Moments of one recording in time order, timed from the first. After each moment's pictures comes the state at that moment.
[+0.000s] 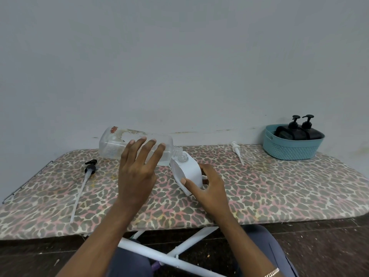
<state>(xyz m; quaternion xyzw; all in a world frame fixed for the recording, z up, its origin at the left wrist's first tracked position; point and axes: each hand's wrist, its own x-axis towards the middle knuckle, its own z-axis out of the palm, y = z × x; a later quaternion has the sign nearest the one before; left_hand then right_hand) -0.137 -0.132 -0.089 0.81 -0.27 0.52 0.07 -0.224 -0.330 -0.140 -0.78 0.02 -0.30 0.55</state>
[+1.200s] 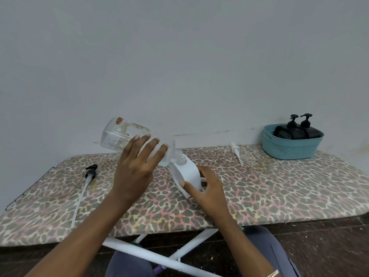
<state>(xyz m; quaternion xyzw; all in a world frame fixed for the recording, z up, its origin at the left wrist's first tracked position) -0.125 -0.125 -0.067 0.76 -0.35 0.54 -0.02 -0.222 -0.332 -0.142 -0.78 0.02 -0.29 0.55</state>
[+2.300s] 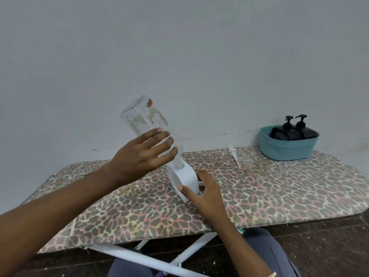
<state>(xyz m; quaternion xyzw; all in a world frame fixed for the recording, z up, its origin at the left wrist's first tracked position) -0.110 -0.134 0.003 0.60 -0.57 0.53 -0.20 -0.222 -0.333 -0.142 -0.78 0.02 -0.29 0.56</state>
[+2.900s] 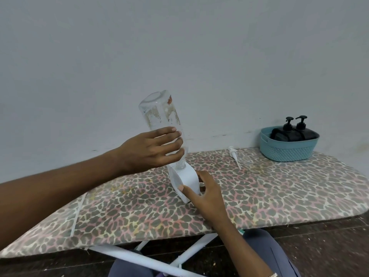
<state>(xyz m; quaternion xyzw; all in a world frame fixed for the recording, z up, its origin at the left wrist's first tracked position) -0.105 -0.148 0.028 0.53 -0.62 0.51 -0.26 -0.222 -0.333 -0.142 -0.77 0.03 -0.29 0.56</state>
